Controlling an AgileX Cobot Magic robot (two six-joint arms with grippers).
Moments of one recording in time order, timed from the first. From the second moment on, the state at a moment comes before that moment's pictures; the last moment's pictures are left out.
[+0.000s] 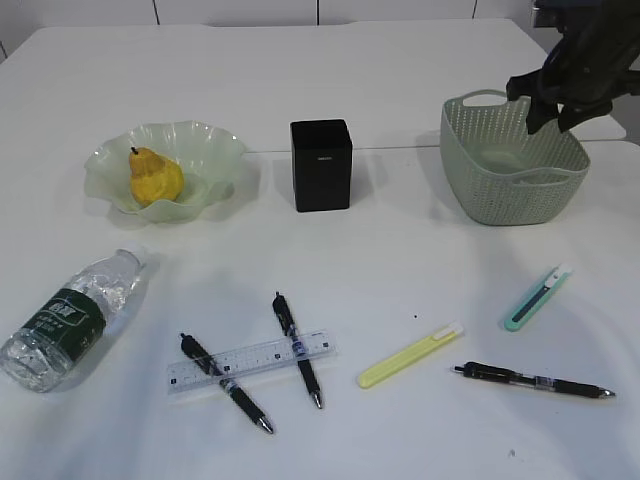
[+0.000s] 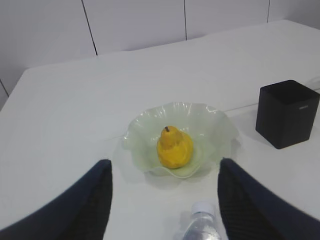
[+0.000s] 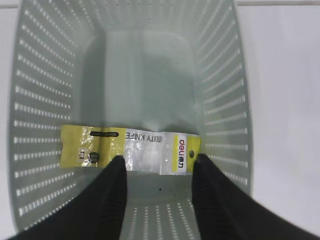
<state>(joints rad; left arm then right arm) -0.10 0.91 -0.39 0.12 -0.27 -0.04 -0.04 2.20 -1.97 -0.04 0.91 0.00</state>
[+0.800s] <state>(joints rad) -0.10 0.86 -0.41 0.20 -0.14 -0.04 -0.04 2.03 -2.13 0.04 1.25 0.00</state>
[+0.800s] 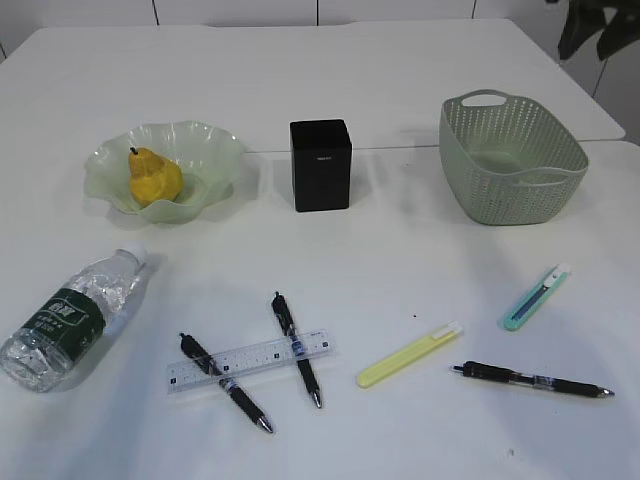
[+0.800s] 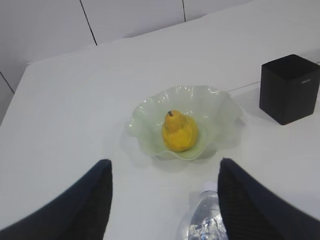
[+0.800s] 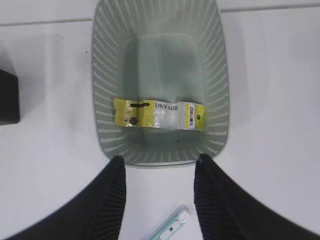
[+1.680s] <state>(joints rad) -0.10 0.81 -0.41 0.21 -0.09 -0.04 -0.04 1.23 -1.46 0.02 1.01 0.01</state>
